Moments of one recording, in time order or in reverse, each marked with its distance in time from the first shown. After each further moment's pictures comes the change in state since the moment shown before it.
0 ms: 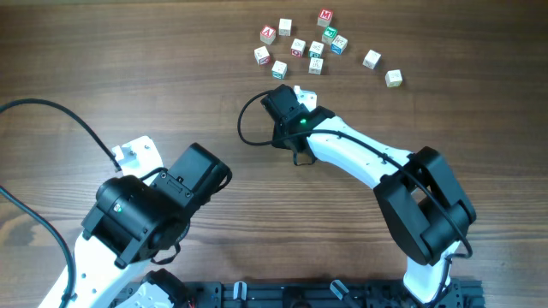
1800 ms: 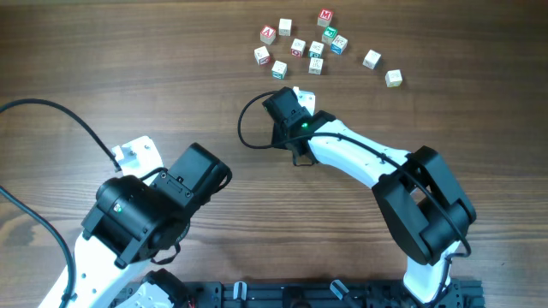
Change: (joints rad) left arm 0.000 0.000 0.000 0.000 0.000 0.000; right arm -0.003 0.000 -0.045 0.098 -0.005 -0.023
